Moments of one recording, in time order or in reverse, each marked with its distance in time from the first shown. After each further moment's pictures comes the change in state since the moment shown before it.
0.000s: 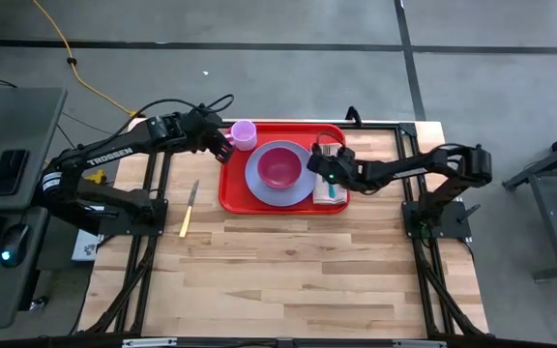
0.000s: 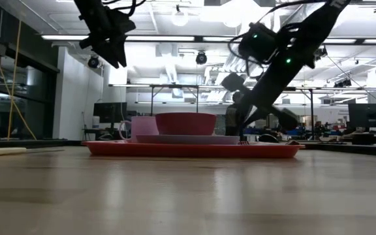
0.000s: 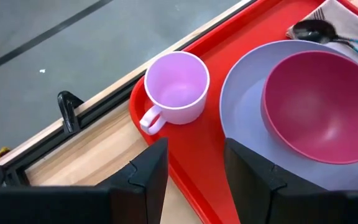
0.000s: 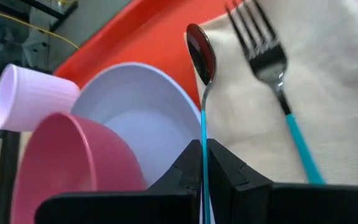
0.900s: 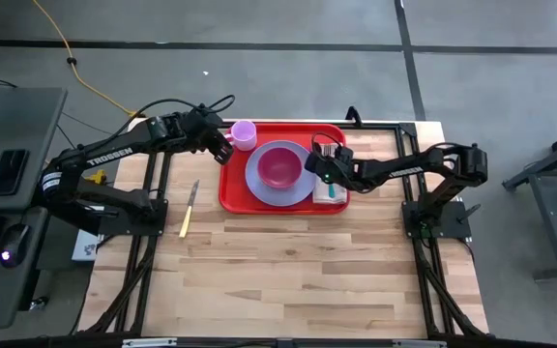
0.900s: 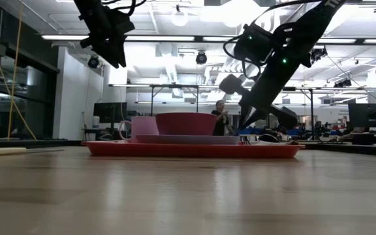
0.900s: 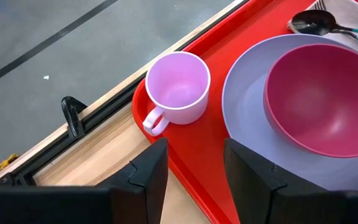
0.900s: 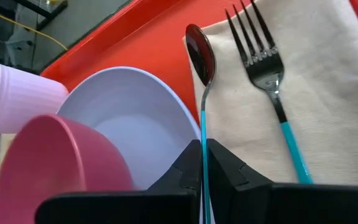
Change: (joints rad) left arm 0.000 0.000 0.000 -0.002 -0.005 0.048; right arm -0.003 0.033 0.047 -0.069 0.031 -0.021
